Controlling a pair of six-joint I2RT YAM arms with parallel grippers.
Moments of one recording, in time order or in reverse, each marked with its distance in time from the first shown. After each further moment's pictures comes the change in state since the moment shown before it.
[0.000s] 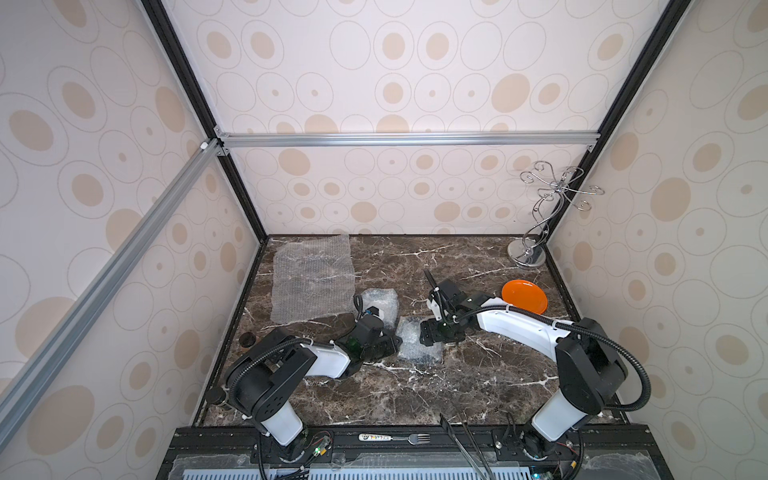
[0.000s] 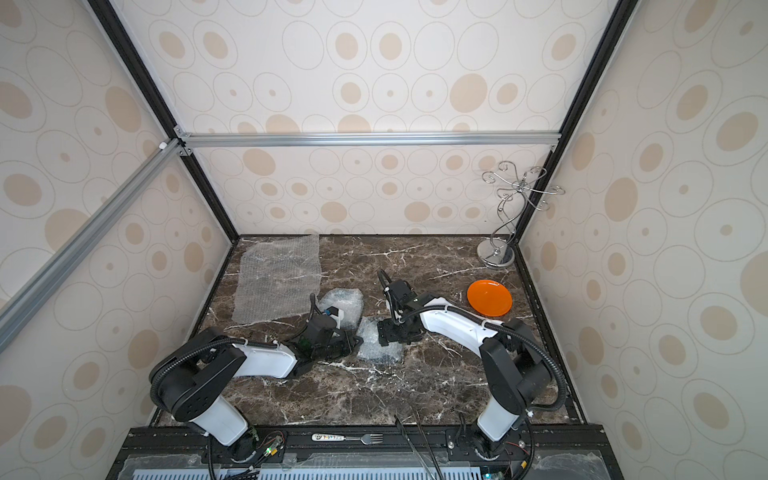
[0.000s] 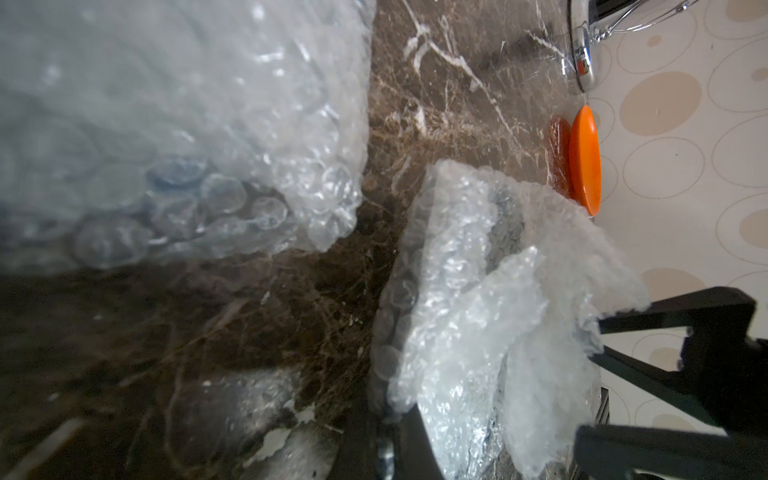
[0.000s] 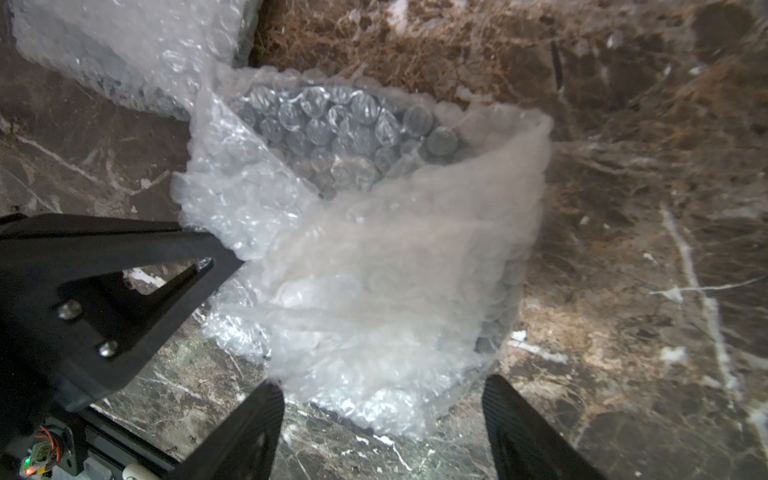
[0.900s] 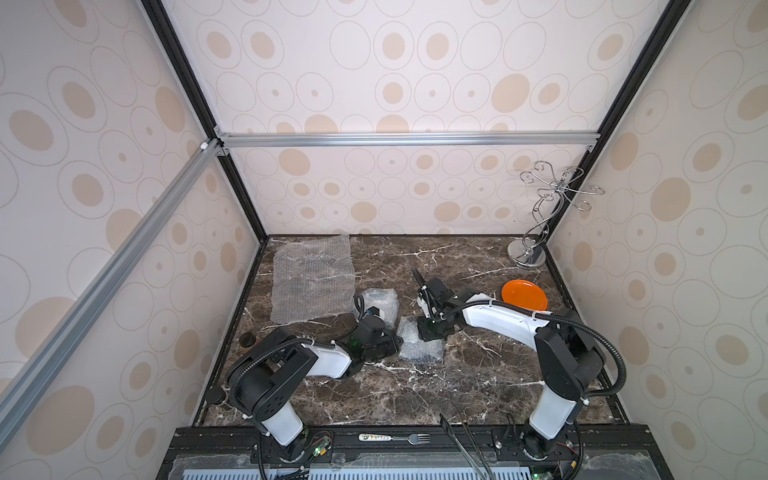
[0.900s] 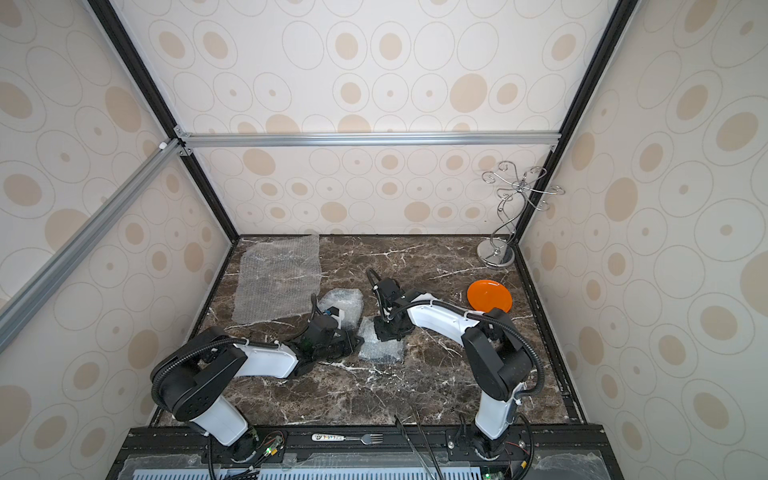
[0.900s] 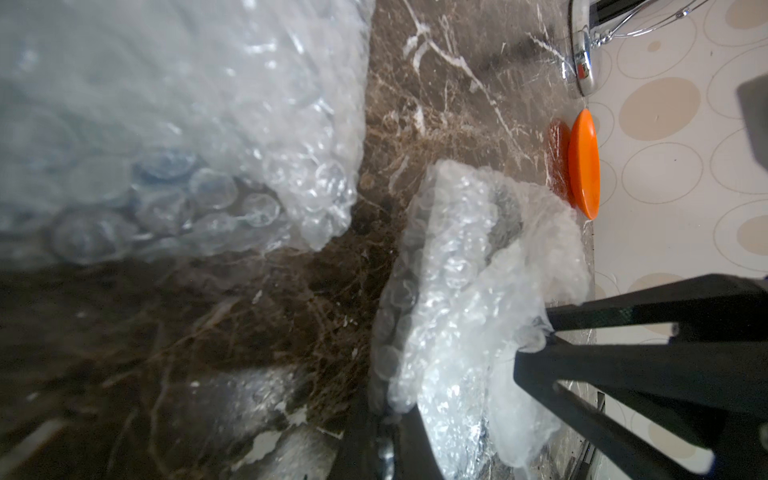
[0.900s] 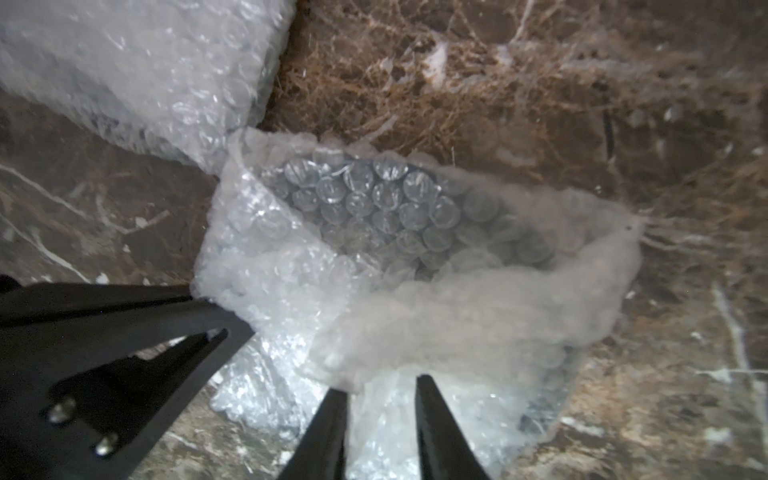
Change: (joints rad) left arm -0.009 0.003 0.005 0.000 -0.011 -0.012; right arm 0.031 0.108 0.082 0.029 0.042 0.006
